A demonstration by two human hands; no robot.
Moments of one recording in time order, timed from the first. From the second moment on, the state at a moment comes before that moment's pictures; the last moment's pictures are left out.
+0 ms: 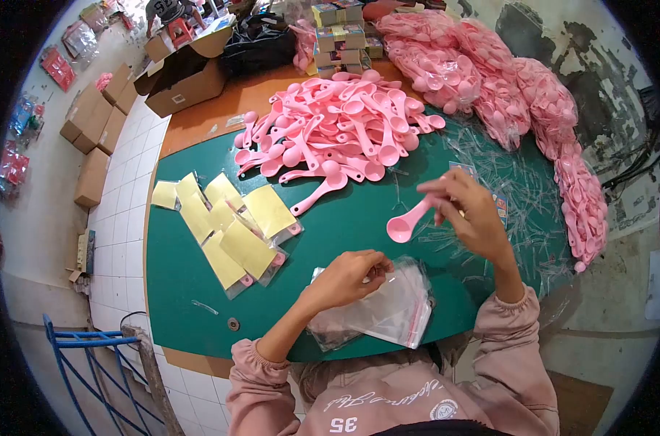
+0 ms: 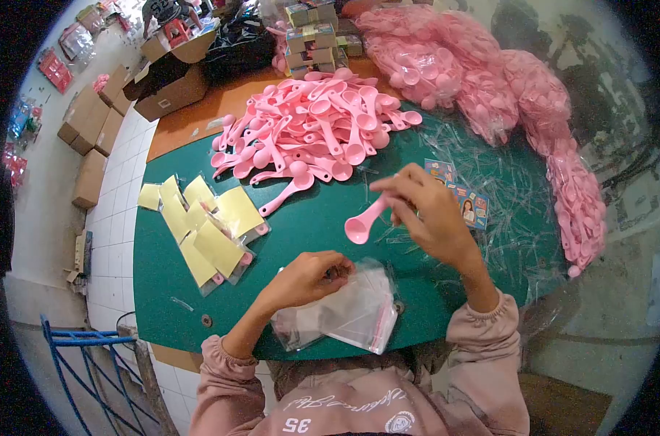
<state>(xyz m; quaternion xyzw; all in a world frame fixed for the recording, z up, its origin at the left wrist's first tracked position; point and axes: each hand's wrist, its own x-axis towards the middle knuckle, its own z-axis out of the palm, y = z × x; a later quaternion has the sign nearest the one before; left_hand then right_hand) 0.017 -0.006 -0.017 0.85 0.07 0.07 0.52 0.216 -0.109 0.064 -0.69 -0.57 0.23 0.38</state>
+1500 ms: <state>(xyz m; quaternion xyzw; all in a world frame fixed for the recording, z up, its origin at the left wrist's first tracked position) 0.019 0.025 -0.030 0.62 0.23 0.15 0.73 0.184 -0.091 -0.006 -0.64 -0.43 0.13 0.62</state>
